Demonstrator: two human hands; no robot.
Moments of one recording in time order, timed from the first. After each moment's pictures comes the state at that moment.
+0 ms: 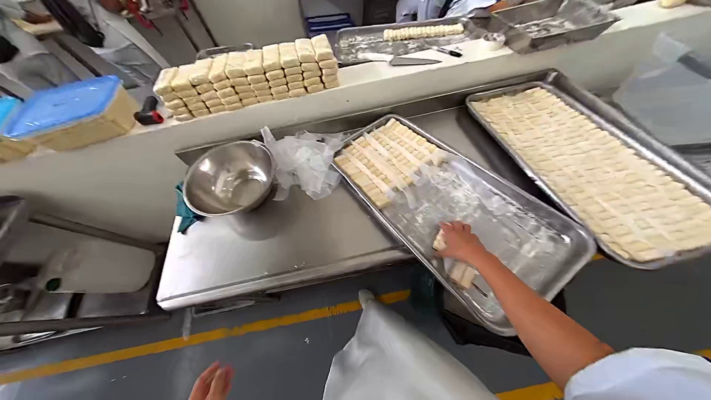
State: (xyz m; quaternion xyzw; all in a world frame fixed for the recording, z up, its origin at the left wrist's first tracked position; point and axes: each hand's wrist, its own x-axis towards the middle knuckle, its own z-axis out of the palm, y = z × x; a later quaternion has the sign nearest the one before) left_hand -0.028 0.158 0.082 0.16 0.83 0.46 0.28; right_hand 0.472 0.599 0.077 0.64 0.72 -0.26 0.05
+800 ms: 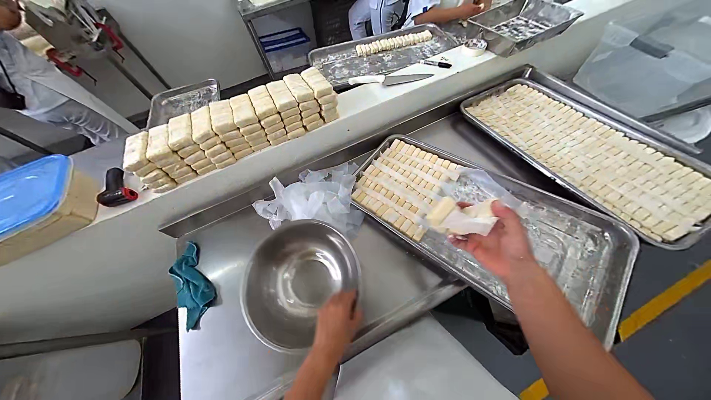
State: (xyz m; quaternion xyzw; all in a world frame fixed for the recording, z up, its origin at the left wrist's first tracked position) left_hand -0.035 0.510 0.140 0.70 0.63 0.04 0.34; right_hand 0.294 0.603 0.234 0.48 0.27 -0.63 -0.55
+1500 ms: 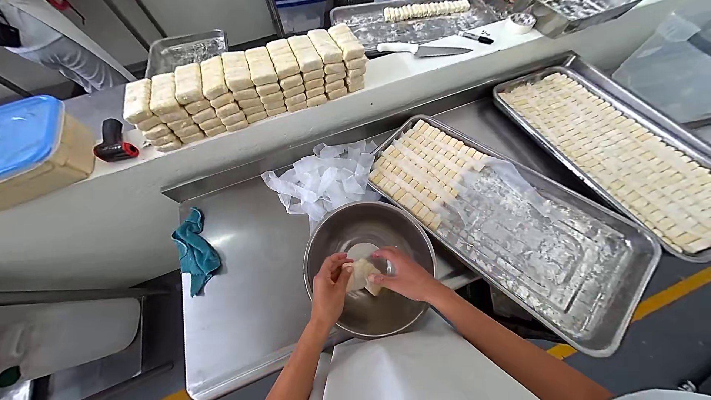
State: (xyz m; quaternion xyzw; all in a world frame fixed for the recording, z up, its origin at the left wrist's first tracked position) left_hand -0.063 0.518 0.135 0.46 0.59 0.45 0.49; right_hand 0.151 0.576 0.156 0.52 0.68 -0.52 -0.05
